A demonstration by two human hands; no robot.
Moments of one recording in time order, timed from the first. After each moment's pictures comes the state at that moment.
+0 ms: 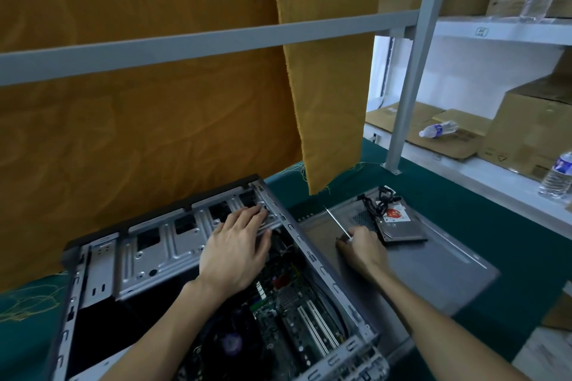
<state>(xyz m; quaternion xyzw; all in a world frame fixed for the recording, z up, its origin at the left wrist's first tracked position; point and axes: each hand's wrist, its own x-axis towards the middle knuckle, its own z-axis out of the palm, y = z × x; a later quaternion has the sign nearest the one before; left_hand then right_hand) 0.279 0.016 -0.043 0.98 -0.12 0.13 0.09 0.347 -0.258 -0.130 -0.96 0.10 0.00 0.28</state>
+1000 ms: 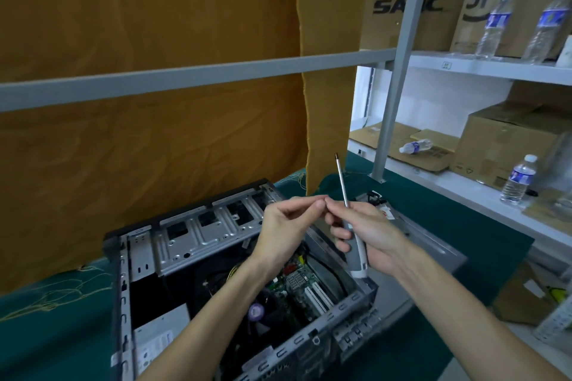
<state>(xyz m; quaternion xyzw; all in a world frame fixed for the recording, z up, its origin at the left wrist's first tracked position) 0.209 -0.036 0.037 0.66 -0.16 0.04 0.74 0.208 -0.205 0.042 -0.58 -0.04 0.13 0.80</state>
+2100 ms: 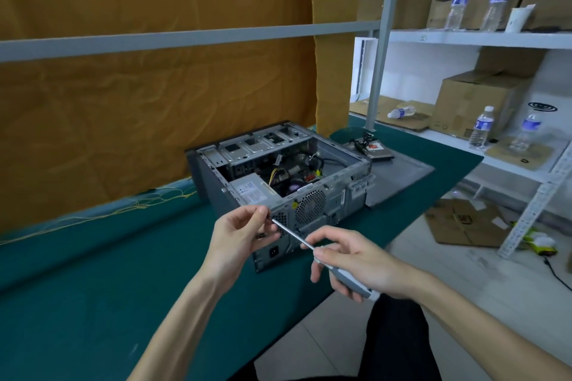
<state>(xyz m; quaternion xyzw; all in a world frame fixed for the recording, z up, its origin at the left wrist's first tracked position) -0.071 0.134 -0.031 0.60 -0.05 -0.02 0.79 -0.116 -0.101 -0.018 -0.76 -0.18 0.19 0.60</state>
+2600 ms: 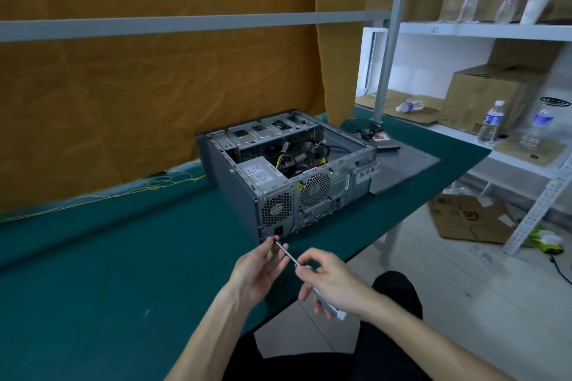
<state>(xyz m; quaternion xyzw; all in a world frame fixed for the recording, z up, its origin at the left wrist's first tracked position) -0.090 0.117 -0.120 0.40 0.22 -0.15 0.88 -0.136 -0.058 -0.097 -0.79 -0.05 0.21 0.57</state>
